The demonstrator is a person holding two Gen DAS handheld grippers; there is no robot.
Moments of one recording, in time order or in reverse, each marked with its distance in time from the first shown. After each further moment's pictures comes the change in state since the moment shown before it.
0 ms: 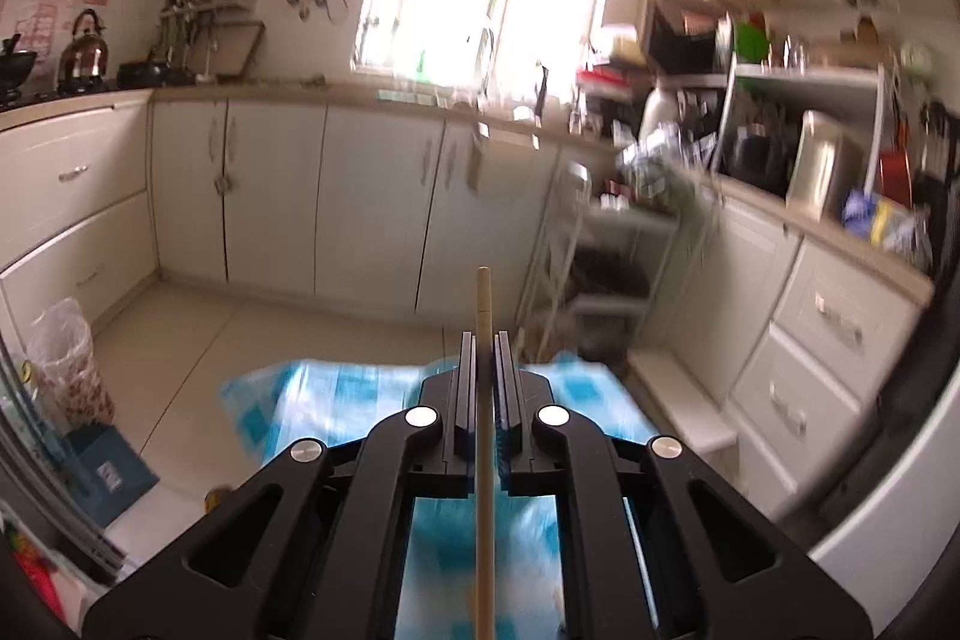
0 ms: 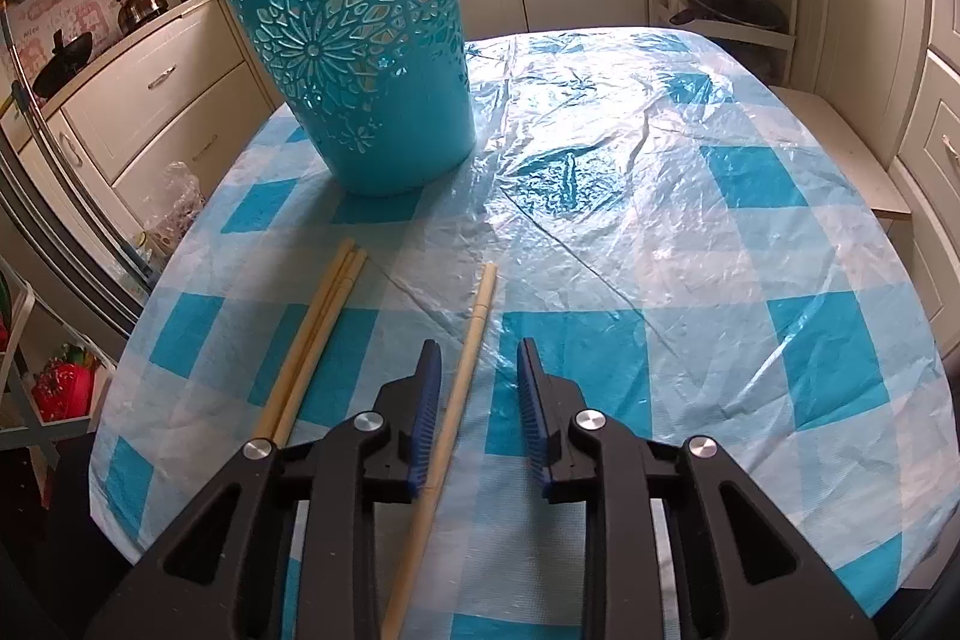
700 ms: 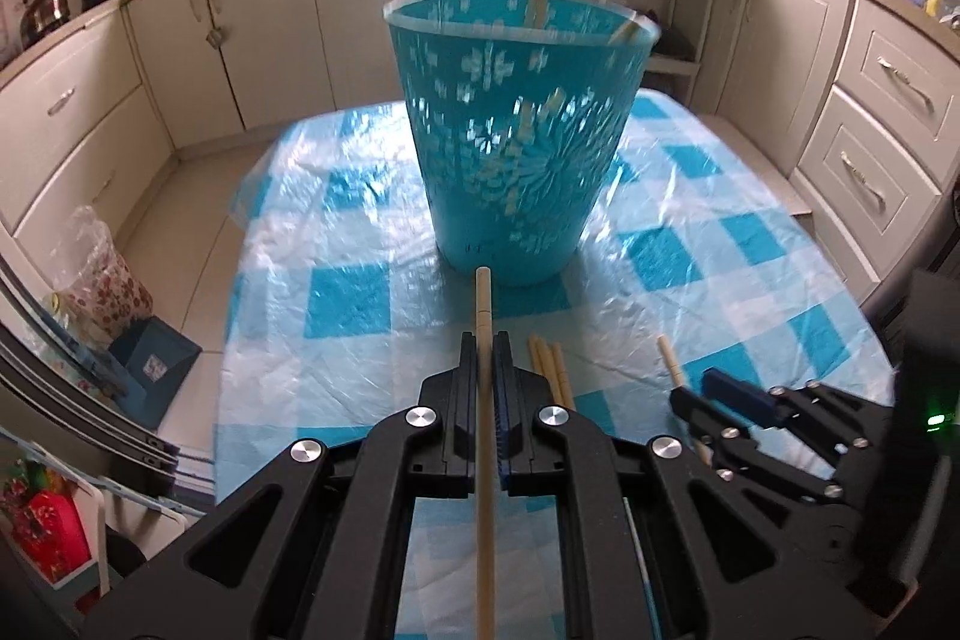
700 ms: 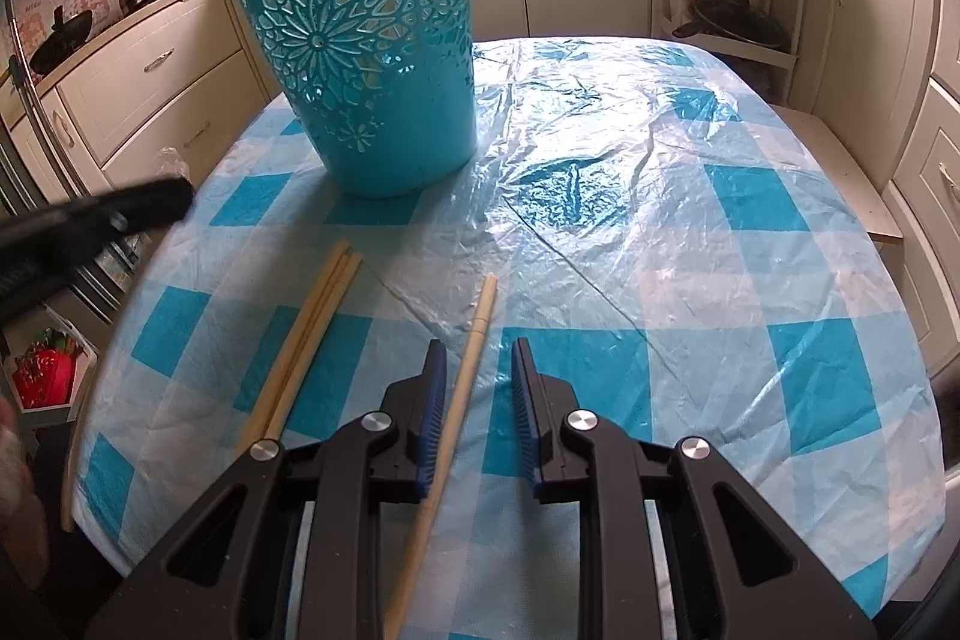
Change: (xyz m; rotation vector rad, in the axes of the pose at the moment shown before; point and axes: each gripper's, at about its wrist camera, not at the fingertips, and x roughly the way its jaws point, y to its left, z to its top) left arm 0.053 0.002 -0.164 0.167 0.496 0.124; right arm 0.003 0.007 0.002 -0.053 -0.004 -0.044
